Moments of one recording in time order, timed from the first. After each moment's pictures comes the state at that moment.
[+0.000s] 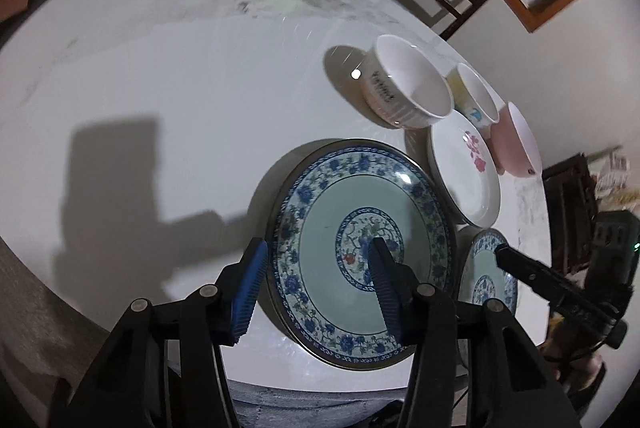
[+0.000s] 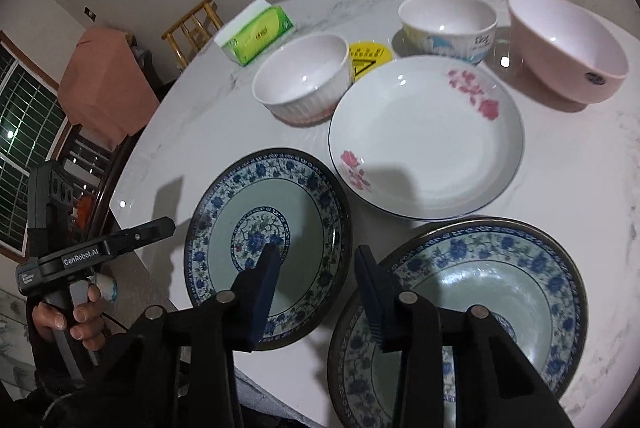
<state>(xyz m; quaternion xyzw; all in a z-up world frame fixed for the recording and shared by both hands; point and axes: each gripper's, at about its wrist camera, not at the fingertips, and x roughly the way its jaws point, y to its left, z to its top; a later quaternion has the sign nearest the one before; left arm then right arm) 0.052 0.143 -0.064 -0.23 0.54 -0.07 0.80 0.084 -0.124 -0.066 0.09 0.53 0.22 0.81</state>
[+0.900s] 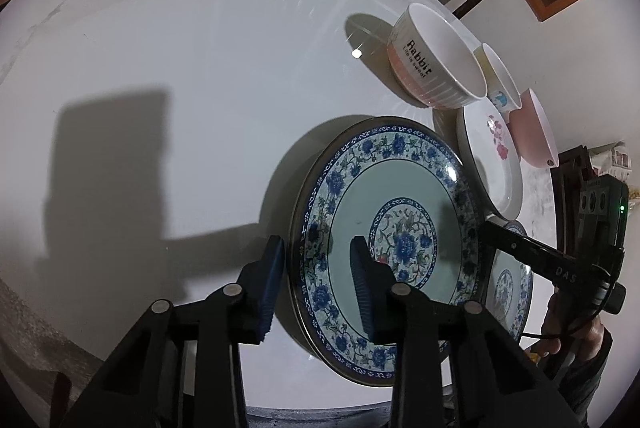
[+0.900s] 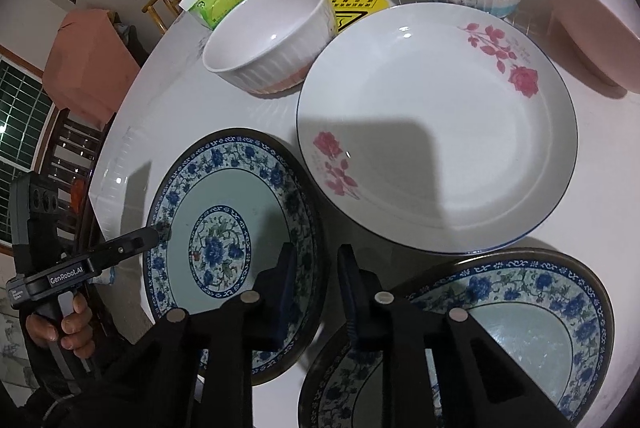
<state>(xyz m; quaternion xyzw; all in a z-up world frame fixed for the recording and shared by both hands) 0.062 0.152 -0.098 -0.22 0.57 -0.08 0.78 0.128 -0.108 -0.112 0.07 0.59 0.22 0.78</state>
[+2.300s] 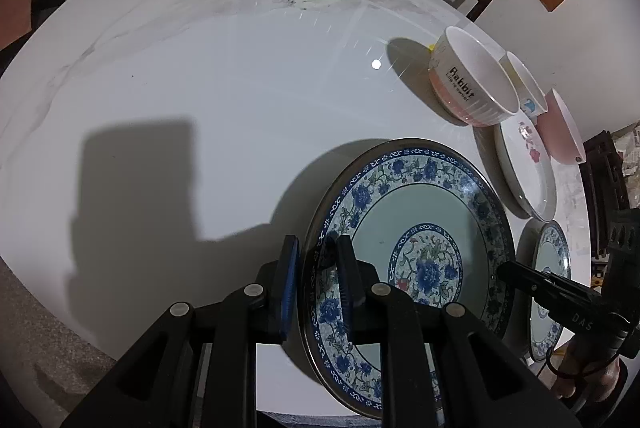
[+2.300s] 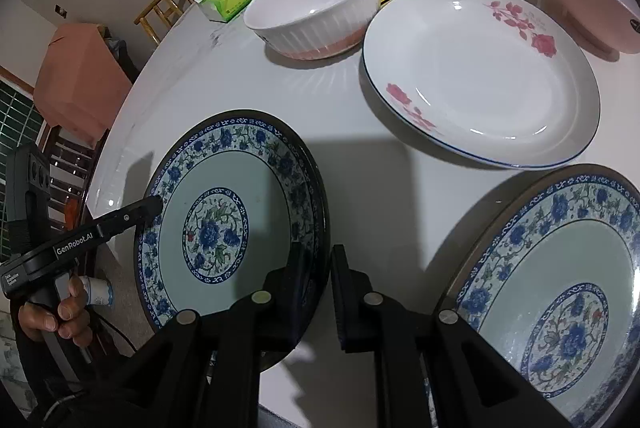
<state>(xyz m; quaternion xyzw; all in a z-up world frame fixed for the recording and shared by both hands) 0.066 0.186 -0.094 -0.16 0.56 -0.05 0.81 0.082 -0.067 -0.118 0.09 0.57 0.19 0.79</state>
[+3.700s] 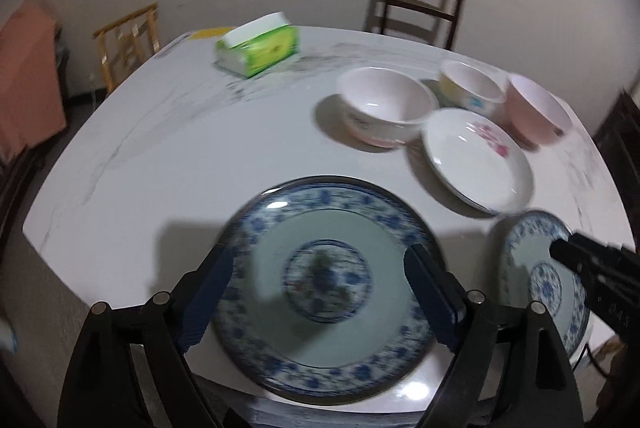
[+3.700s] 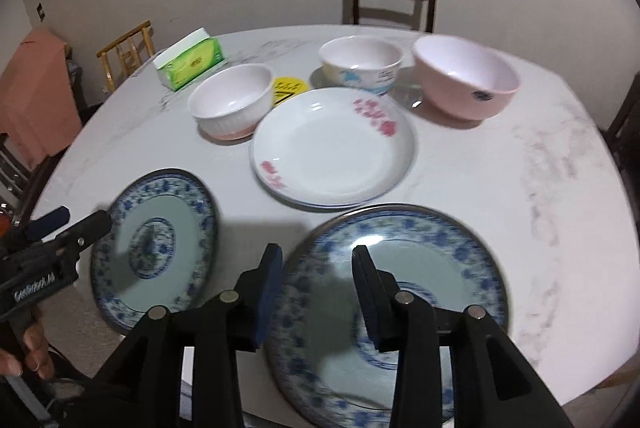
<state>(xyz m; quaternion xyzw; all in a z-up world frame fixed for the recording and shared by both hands) 0.023 0.065 -0.026 -0.01 0.45 0.00 0.89 0.024 -0.135 -0.044 0.00 0.45 0.05 0.89</state>
